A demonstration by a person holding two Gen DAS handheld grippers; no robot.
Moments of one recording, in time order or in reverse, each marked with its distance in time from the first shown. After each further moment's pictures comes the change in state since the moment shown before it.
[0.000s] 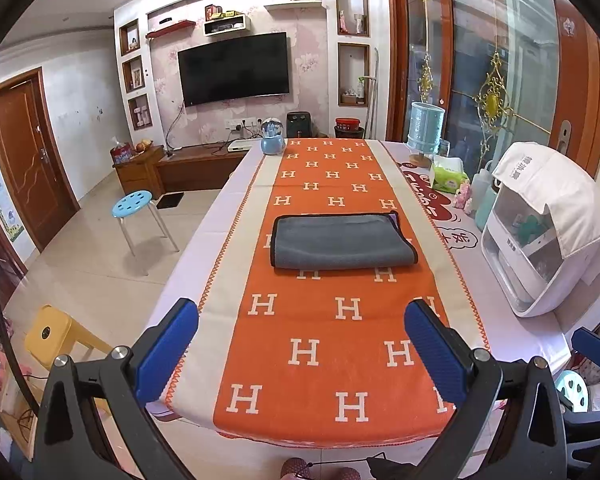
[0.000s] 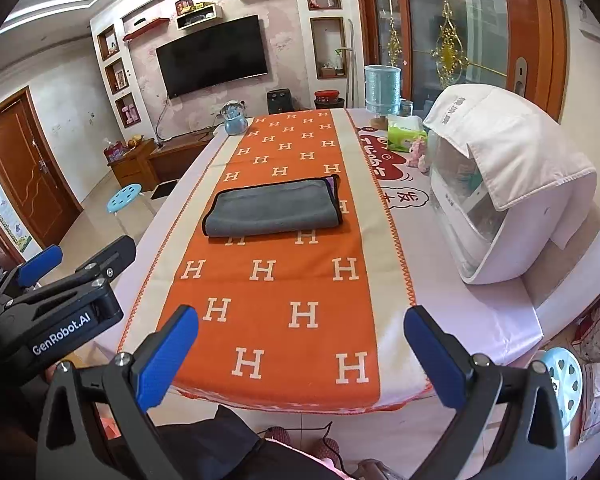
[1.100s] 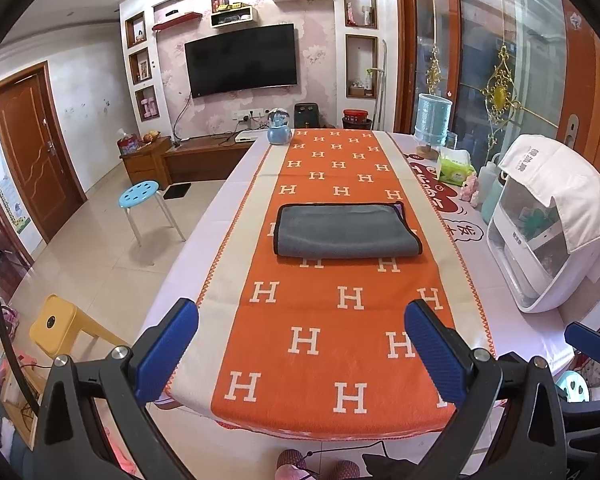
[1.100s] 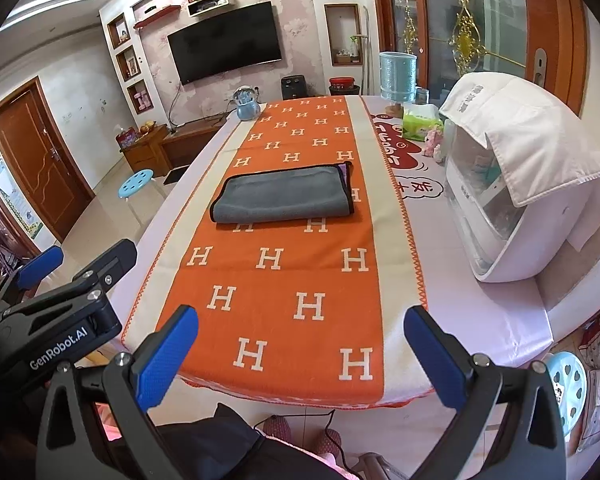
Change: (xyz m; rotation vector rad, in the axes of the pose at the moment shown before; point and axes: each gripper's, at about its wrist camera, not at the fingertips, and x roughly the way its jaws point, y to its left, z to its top) left arm 0.000 0.002 -0.008 -0.008 0.028 0.028; right arm 0.017 -0.011 0.003 -0.020 0.052 0.056
